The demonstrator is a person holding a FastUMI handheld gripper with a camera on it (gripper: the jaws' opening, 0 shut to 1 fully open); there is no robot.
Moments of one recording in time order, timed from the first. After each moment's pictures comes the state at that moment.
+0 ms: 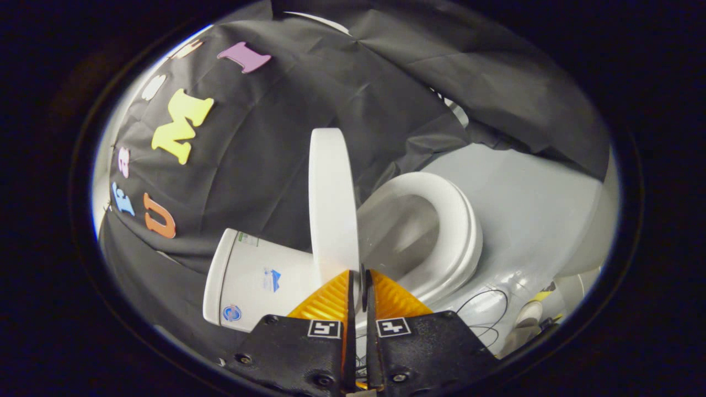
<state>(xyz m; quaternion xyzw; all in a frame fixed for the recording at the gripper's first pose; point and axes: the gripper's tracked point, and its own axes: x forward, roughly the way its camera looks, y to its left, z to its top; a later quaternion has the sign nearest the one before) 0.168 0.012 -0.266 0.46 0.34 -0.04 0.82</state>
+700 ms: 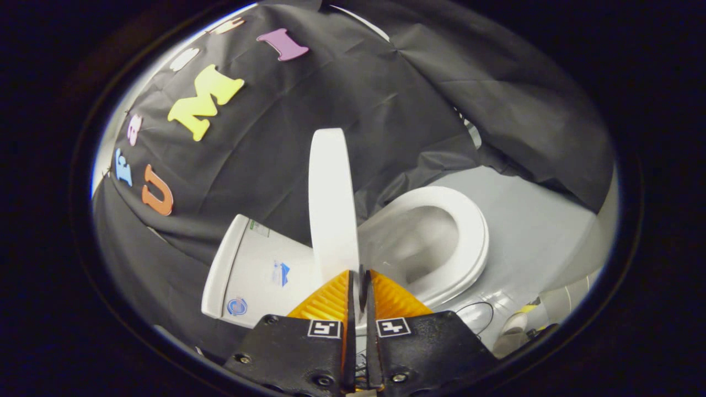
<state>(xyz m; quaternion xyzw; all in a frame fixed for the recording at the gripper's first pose) 0.176 0.056 -0.215 0.40 0.34 -0.04 0.85</state>
